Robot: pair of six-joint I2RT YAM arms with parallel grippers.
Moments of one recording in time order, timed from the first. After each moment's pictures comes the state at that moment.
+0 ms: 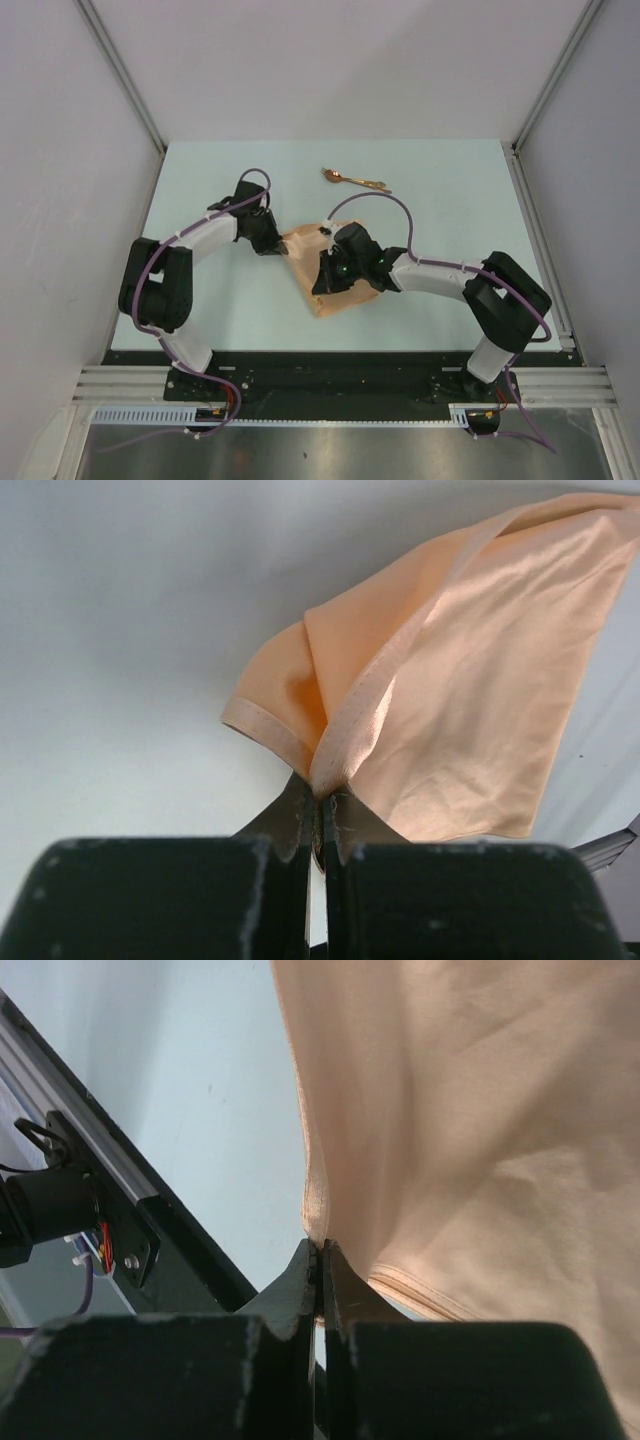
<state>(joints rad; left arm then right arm) -0.27 1.70 1.08 -0.49 0.25 -0.67 0.88 1.68 0.97 -0.03 -0.31 0.61</state>
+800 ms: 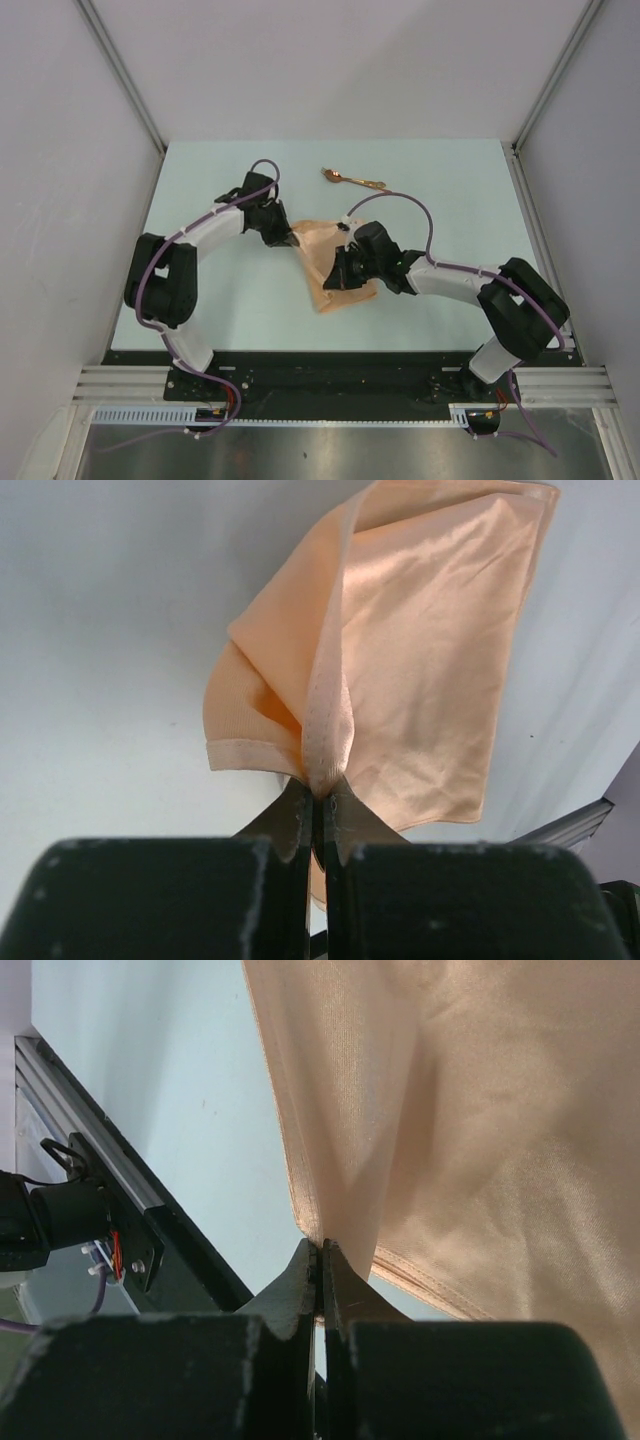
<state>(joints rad) -0.31 1.74 1.19 -0.50 0.29 -0.67 0.79 1.59 0.86 0.04 -0.35 0.62</state>
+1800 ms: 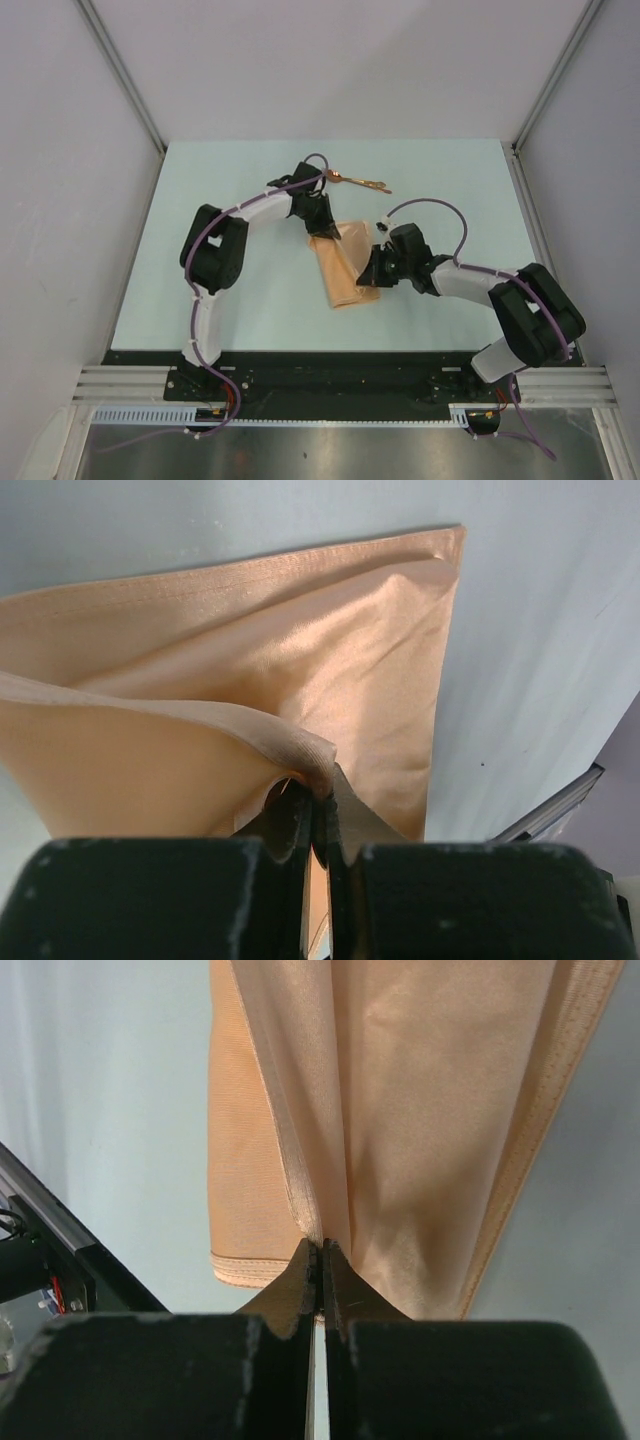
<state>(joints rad) -0.48 2.14 1.60 -0.52 0.38 -0.70 0.57 1.51 0.67 0.08 -0.36 0.59</state>
